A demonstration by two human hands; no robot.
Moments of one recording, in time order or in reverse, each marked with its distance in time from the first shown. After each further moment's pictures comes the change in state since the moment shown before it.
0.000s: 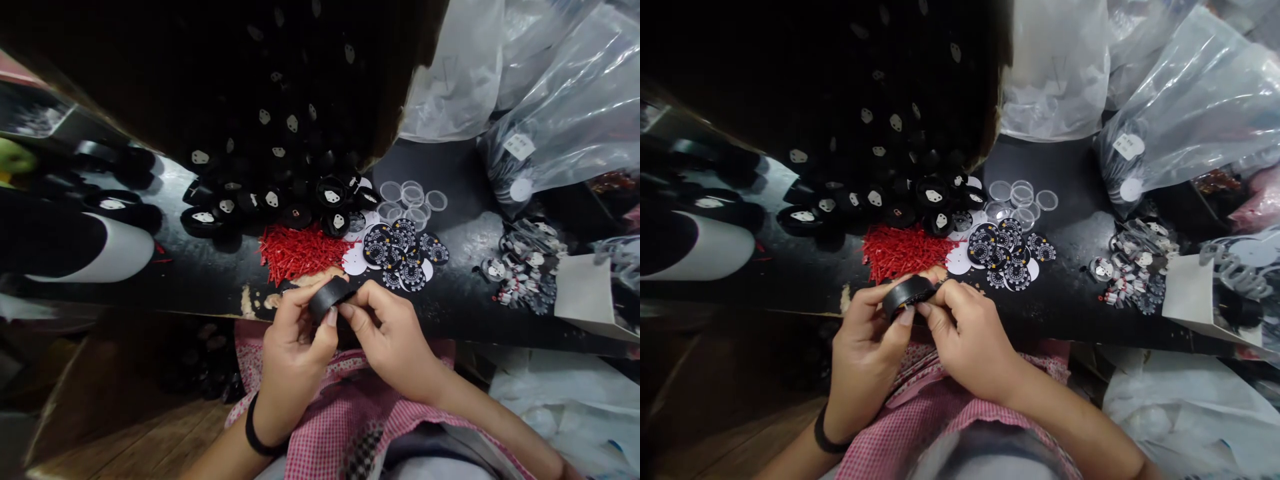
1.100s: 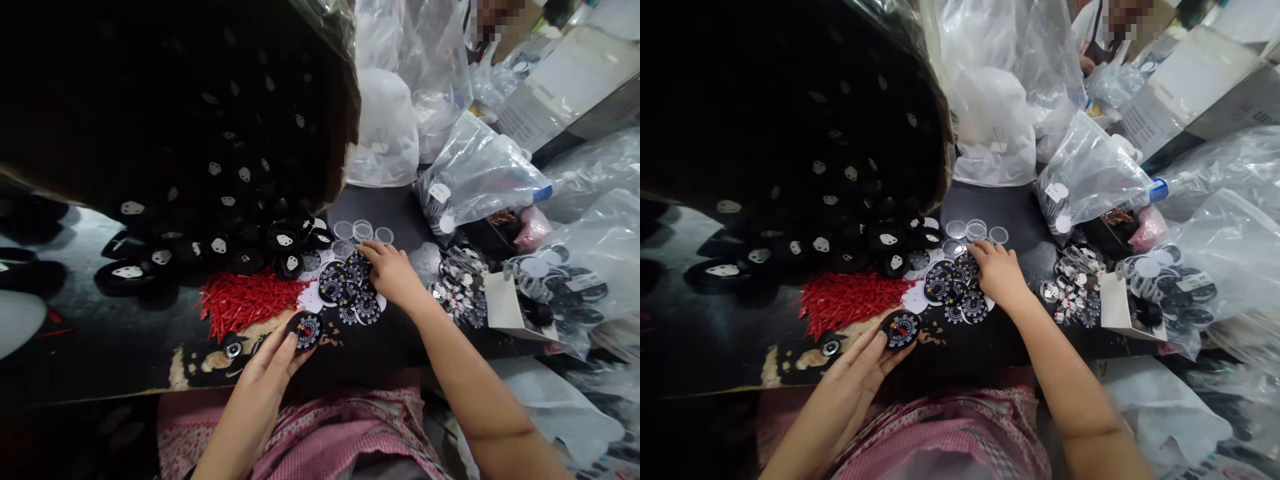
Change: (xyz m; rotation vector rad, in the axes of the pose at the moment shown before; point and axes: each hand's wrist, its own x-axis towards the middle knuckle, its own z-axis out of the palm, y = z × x) left_hand 0.009 -0.035 0.022 -0.575 -0.094 -0.609; right_hand 0.080 0.069 -0.116 -0.987 -0.020 0.036
